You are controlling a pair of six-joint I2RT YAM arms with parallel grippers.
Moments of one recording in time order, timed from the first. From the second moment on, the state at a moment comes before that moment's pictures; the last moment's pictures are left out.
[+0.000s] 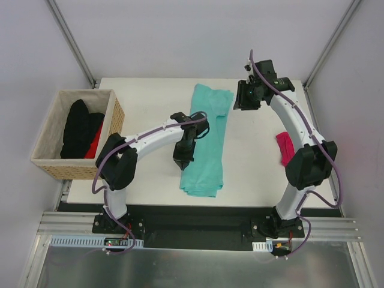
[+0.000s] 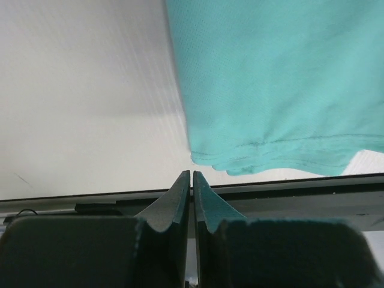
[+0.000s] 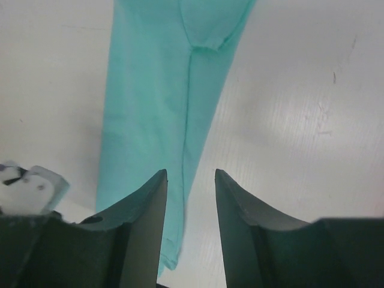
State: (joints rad) left arm -0.80 1.90 1.51 -1.19 0.02 -0.62; right arm 0.28 1.82 1.86 -0.93 -0.15 0.26
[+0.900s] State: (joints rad) left arm -0.71 1.79 1.37 -1.20 -0.03 -0.58; right arm 0.71 1.53 1.15 -0.87 0.23 0.51
